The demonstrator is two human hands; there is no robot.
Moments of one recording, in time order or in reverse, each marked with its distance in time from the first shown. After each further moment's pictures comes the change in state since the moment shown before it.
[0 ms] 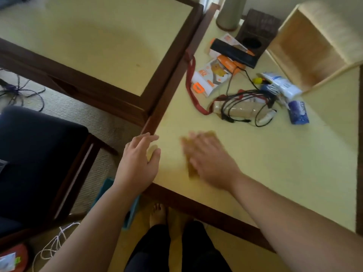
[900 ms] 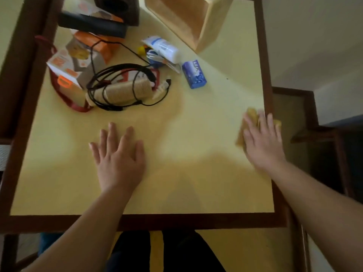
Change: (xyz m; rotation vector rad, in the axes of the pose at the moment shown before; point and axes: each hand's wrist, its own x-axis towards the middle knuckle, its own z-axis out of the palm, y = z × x) left_hand -0.001 0.135 0.202 0.361 0.016 0.180; right_hand -0.266 0.272 0.036 0.139 0.140 0.951
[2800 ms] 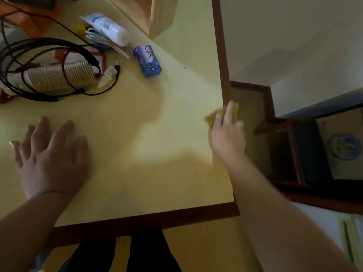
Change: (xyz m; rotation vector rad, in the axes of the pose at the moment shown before) left_hand 0.013 -0.030 0.017 0.017 0.015 0.045; right_hand -0.005 -0.008 -0.008 0.249 0.013 0.581
